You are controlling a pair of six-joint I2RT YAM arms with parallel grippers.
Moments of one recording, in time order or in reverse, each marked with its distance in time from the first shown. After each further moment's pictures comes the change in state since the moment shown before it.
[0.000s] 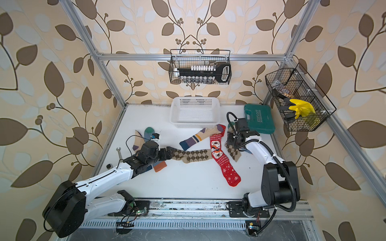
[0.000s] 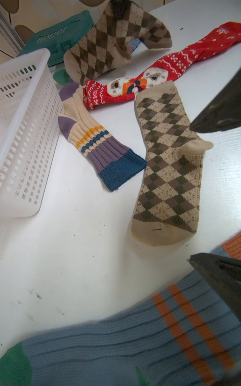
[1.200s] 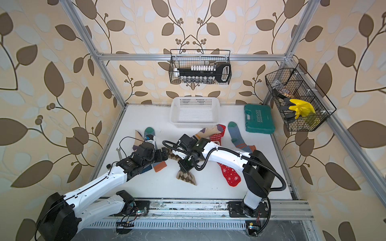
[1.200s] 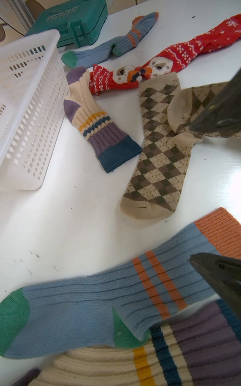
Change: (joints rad) left arm 0.002 -0.128 0.018 -0.196 -0.076 -0.050; right arm 0.792 0.255 0.245 -0.179 -0.321 -0.092
